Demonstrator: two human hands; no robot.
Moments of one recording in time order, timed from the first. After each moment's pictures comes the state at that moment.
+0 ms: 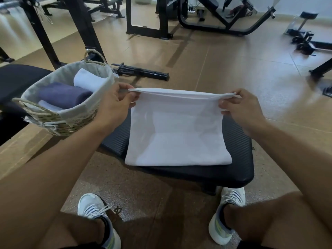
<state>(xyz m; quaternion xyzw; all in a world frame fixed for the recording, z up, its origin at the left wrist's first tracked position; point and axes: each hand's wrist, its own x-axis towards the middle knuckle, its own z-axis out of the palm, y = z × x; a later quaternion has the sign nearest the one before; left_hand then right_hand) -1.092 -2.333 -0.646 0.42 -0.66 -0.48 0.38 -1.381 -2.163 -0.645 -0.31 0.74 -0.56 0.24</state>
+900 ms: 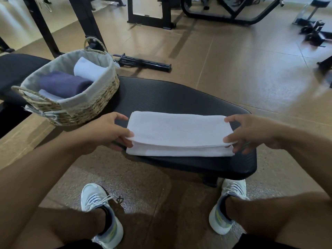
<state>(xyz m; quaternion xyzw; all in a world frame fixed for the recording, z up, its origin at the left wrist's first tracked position) -1.035 -2.293 -0.655 0.53 -0.64 -0.55 0.02 -1.366 -2.112 -0.635 -0.36 0.80 -0.16 0.45</state>
